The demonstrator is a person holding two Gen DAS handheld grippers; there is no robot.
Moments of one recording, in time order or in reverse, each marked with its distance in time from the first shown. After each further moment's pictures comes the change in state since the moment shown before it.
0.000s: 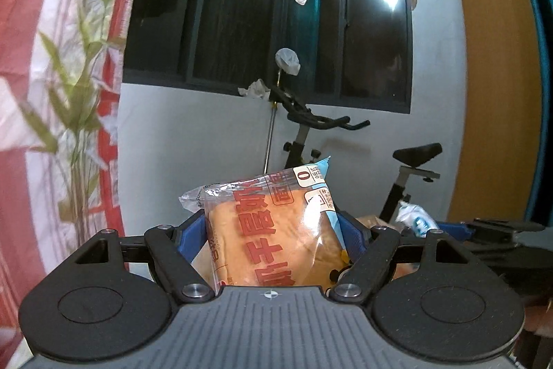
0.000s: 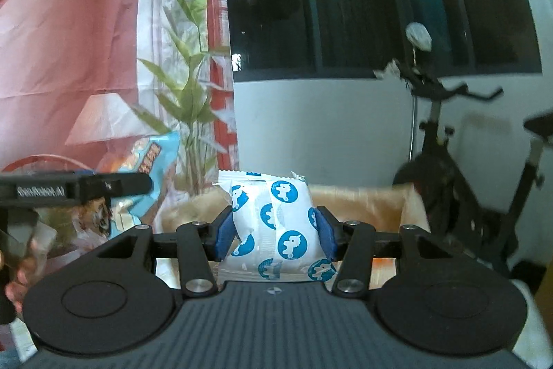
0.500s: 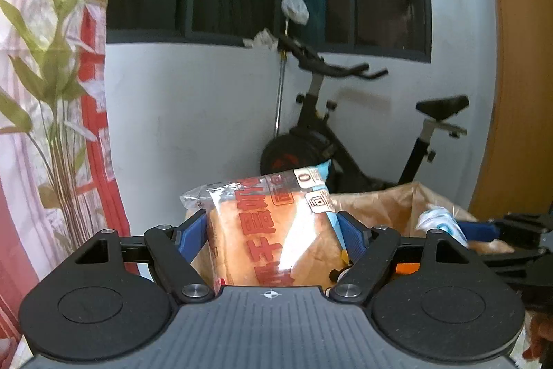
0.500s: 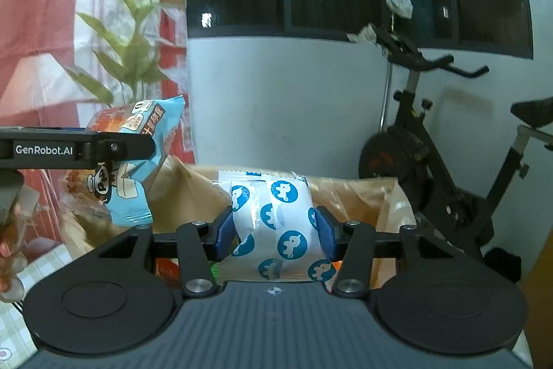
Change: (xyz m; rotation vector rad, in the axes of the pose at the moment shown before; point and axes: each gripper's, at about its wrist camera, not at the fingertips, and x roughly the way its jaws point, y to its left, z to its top) left arm 0.096 0.006 -0.013 0.036 0.177 0.036; right arm 0.085 -0.036 -0.013 0.013 0.167 -0.126
